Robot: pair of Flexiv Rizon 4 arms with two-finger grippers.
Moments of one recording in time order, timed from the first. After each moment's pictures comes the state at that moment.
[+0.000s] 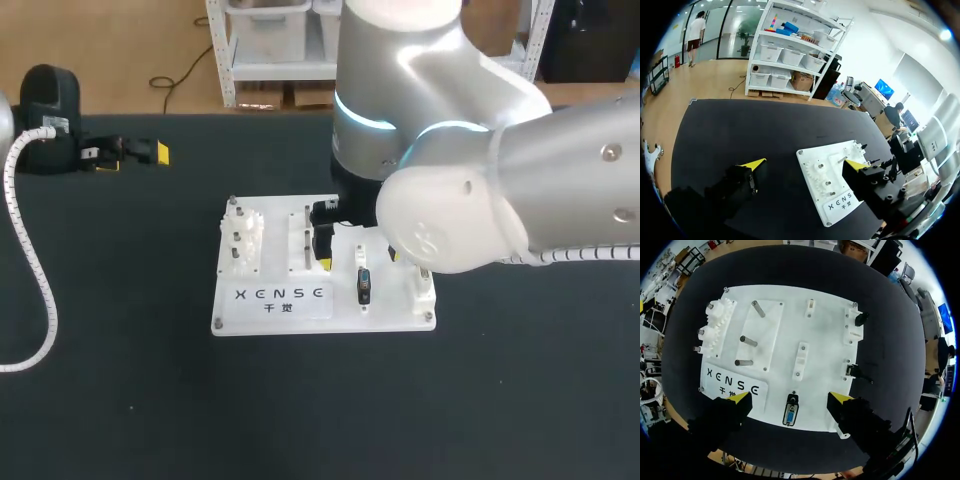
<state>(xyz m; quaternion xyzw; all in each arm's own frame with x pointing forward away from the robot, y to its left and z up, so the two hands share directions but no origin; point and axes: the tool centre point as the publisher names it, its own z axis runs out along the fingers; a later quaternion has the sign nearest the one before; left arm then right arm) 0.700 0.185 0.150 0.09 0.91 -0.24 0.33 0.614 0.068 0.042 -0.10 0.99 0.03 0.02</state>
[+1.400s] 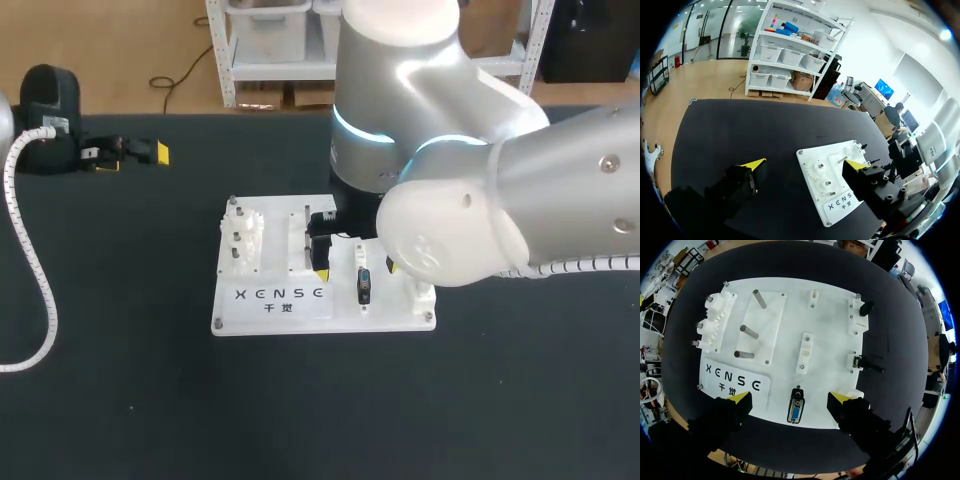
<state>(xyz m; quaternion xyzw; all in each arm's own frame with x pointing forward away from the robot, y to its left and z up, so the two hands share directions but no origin) 0.700 0.185 0.150 0.09 0.91 -0.24 0.33 0.603 0.073 0.033 -0.09 1.00 0.04 0.02</state>
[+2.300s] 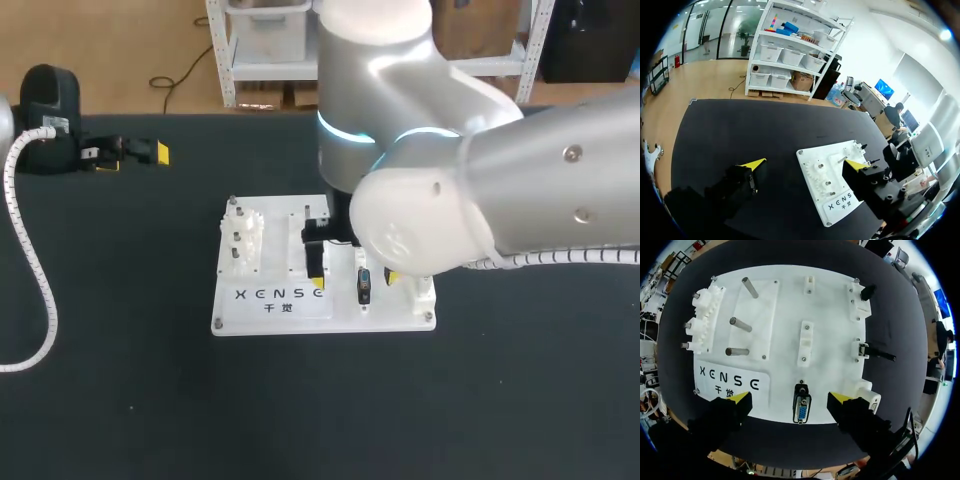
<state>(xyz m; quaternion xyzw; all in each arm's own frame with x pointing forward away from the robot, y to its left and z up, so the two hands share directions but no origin) 0.700 0.185 0.150 0.09 0.91 -0.24 0.33 0.596 0.078 0.021 -0.05 1.00 0.02 -0.02</state>
